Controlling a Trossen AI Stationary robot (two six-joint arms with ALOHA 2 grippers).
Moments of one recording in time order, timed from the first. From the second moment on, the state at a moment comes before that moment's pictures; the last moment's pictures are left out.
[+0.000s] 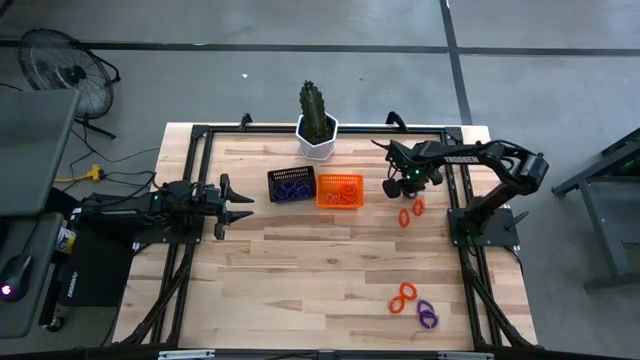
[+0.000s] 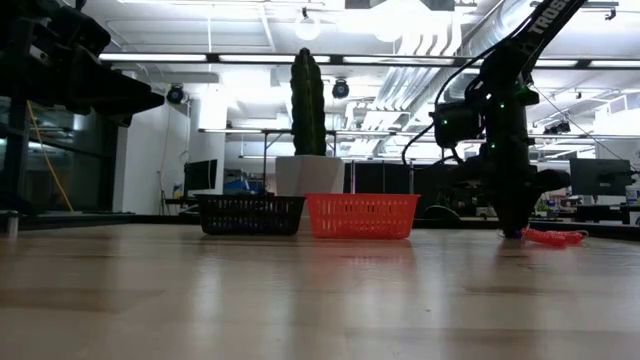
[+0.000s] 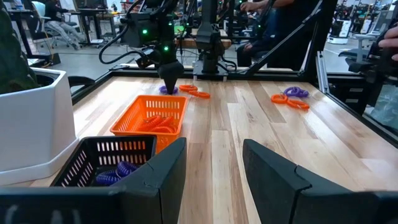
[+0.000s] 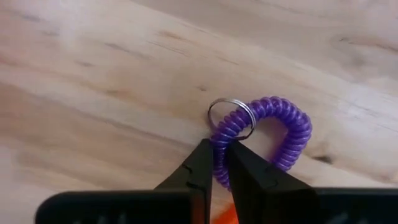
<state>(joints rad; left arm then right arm) 0.04 0.02 0.07 -0.11 0.01 -0.01 -0.61 1.55 0.74 -0.74 -0.07 0.65</state>
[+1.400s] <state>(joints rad) 0.04 0.02 0.07 -0.11 0.01 -0.01 -0.30 1.71 1.45 -0.88 -0.16 0.40</state>
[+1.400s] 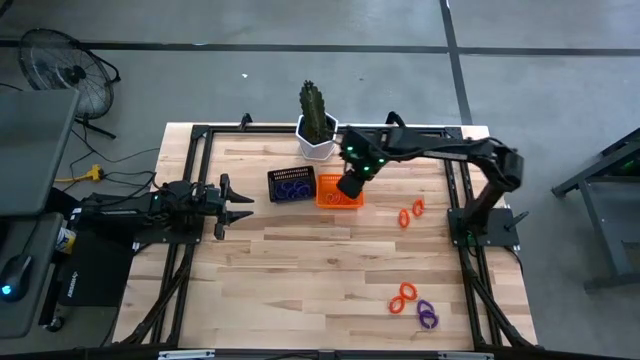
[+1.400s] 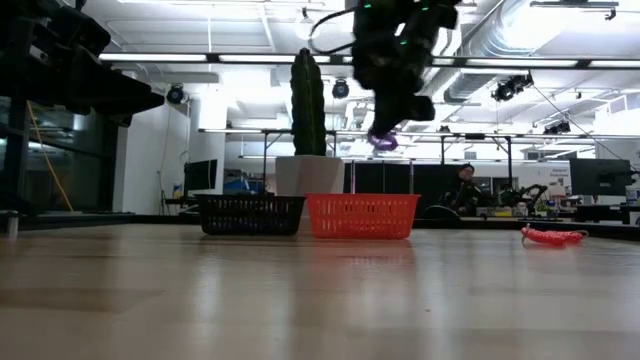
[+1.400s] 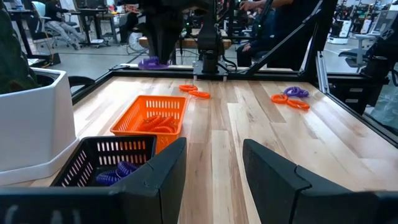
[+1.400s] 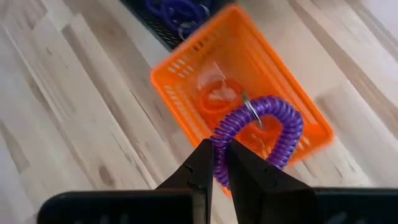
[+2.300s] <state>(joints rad) 0.04 0.02 0.07 -0.11 0.01 -0.01 -0.24 2.27 2.01 -0.77 -0.20 0.60</state>
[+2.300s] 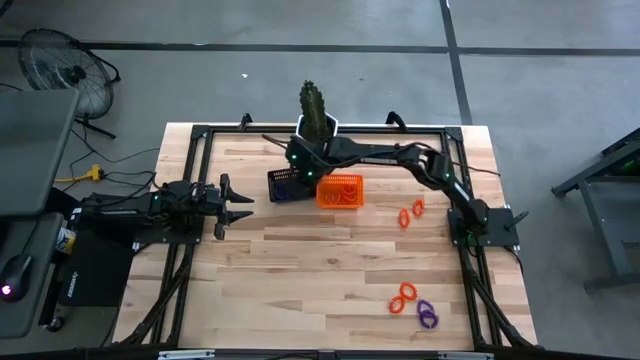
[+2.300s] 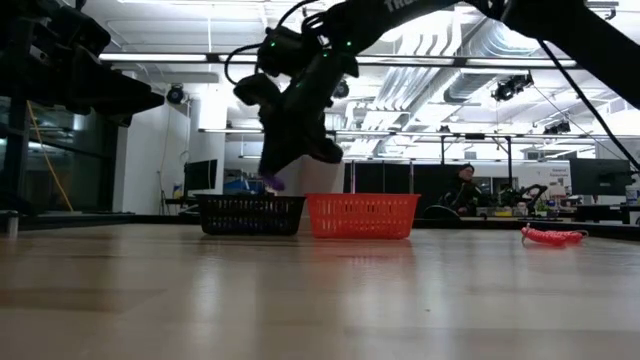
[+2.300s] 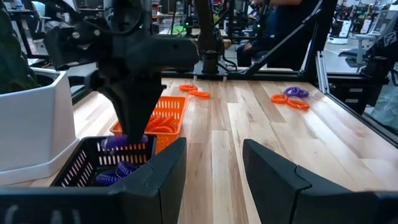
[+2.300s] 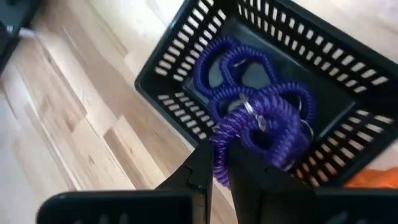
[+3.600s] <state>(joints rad) 0.04 0.02 0.07 -0.11 0.01 -0.01 -0.24 2.26 1.91 -0.68 -0.12 0.58</state>
